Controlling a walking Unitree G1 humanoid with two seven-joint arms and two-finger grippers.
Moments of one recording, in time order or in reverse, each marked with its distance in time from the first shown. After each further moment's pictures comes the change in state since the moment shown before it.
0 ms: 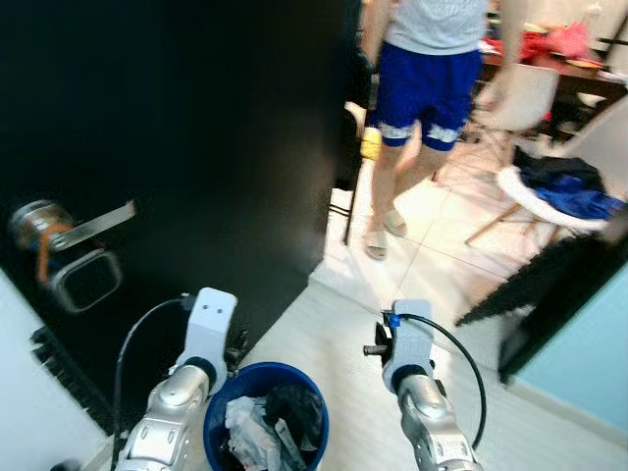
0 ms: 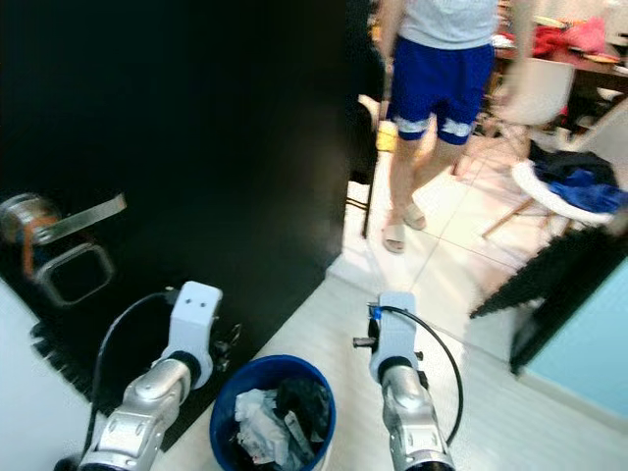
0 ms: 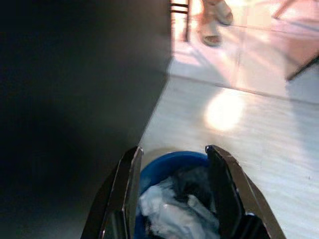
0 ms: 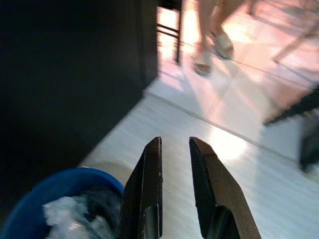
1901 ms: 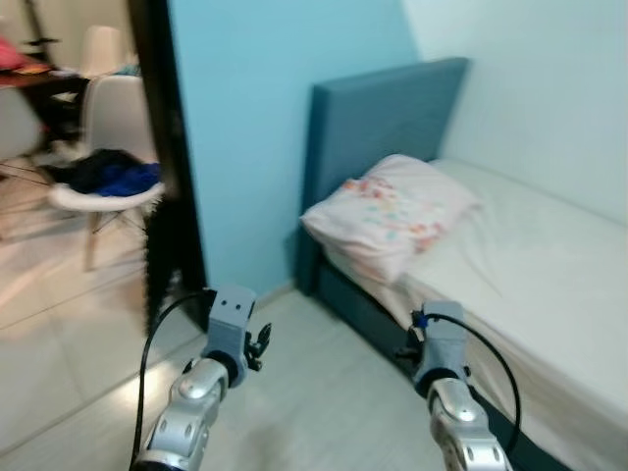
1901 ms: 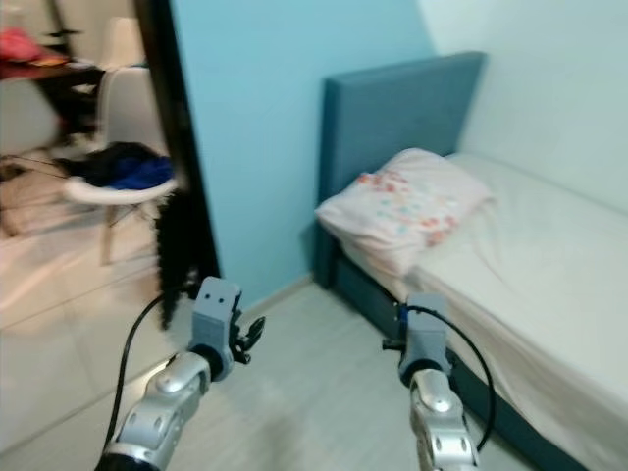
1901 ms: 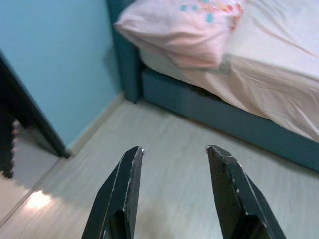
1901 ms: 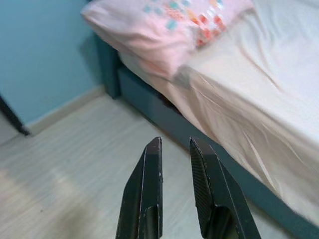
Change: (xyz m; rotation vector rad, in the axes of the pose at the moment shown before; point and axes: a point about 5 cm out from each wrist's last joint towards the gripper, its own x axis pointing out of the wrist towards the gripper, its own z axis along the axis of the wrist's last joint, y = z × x) left arm 0.009 -0.021 0.009 -0.033 -0.061 -0.114; right arm -0.014 -0.034 0.007 -0.048 0.012 -0.116
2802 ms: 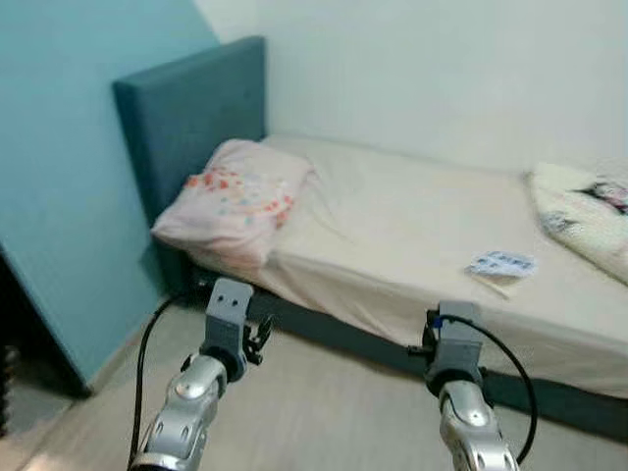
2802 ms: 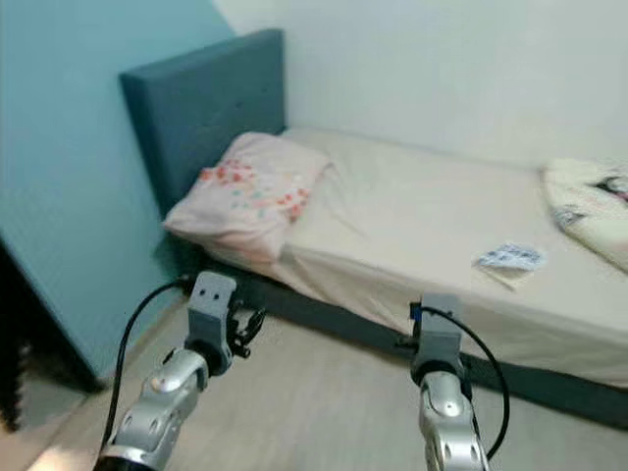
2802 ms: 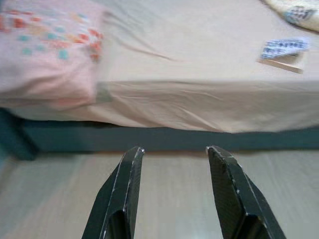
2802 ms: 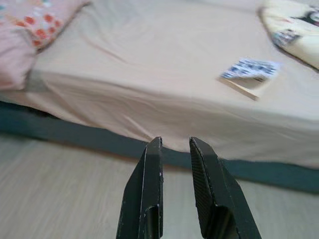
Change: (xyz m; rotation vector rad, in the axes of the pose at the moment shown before) left arm -0.005 0.001 0.006 -0.018 -0.071 -0.012; right arm -0.006 -0.006 0.004 0.006 -0.052 -0.056
